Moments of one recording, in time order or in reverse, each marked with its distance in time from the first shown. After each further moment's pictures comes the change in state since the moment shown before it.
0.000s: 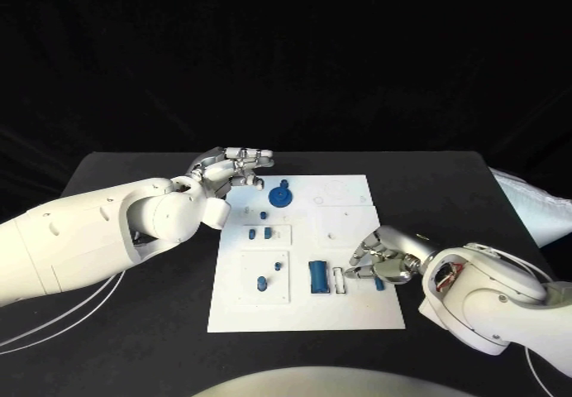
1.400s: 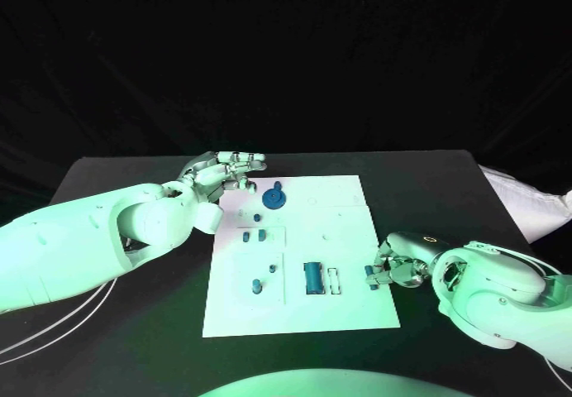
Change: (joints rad) left arm -0.002 0.001 -0.001 -0.001 -0.001 0.005 -0.001; left_hand 0.000 0.000 0.000 0.000 0.000 0.000 0.000 0.000 0.000 -0.004 0.004 0.004 -0.001 0.000 0.001 0.000 -0.001 0.000 0.000 0.000 0.000 0.000; right arm -0.013 -0.032 -0.006 -0.047 -0.179 0.156 -0.099; right_hand -0.033 0.012 -0.041 0.047 0.003 0.044 -0.014 -0.002 0.009 0.008 -0.007 0.016 0.022 -0.004 0.003 0.020 0.050 0.000 0.015 0.007 0.009 0.041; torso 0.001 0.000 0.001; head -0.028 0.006
